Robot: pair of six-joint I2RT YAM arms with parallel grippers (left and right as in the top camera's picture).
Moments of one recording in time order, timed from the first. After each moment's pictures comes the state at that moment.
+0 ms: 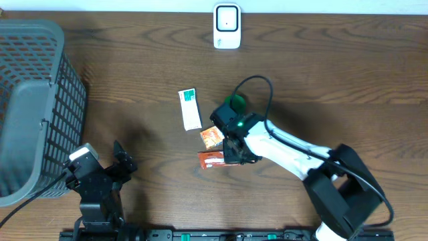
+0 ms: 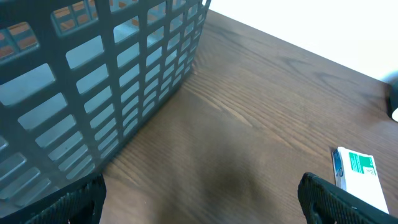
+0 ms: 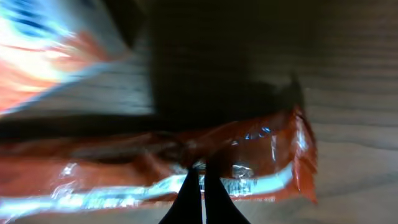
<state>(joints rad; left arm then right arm) -0.03 0.23 0.38 -0.61 -0.37 -0.38 0.75 1.84 1.14 -0.84 0.01 0.71</state>
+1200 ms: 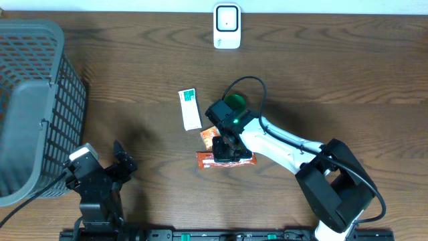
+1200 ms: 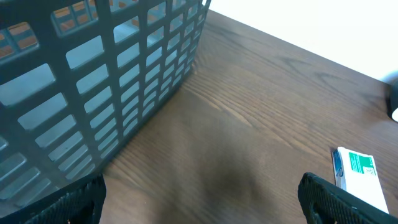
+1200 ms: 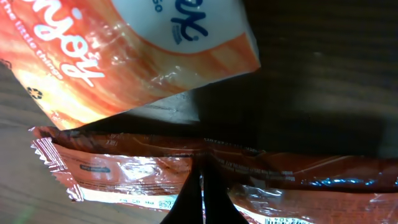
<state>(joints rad) -0.03 0.23 0.38 -0.61 -0.37 -0.38 0.75 1.90 1.18 -0.77 -0.18 0.69</state>
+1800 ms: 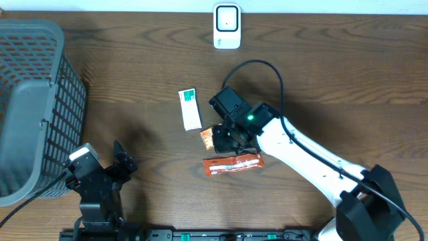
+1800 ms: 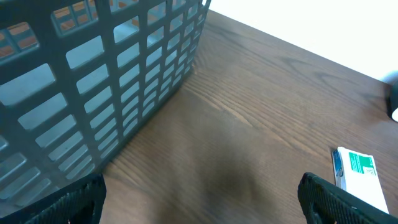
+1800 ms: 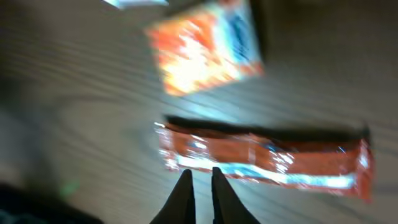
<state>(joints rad) -0.03 0.23 0.38 -0.61 -0.37 -0.38 0.75 1.70 1.27 -0.86 -0.16 0.62</state>
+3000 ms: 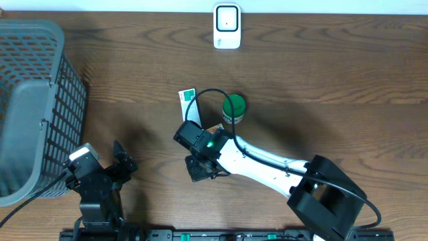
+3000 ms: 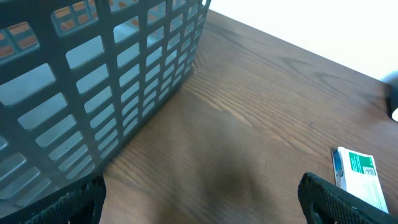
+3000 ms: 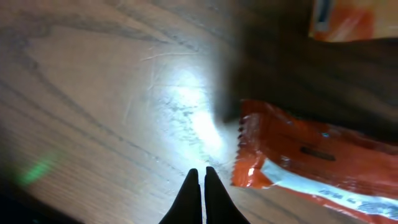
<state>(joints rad) -0.03 0.23 0.38 -0.61 -0.37 -0.38 0.98 1.89 1.25 -0.74 -0.16 0.65</state>
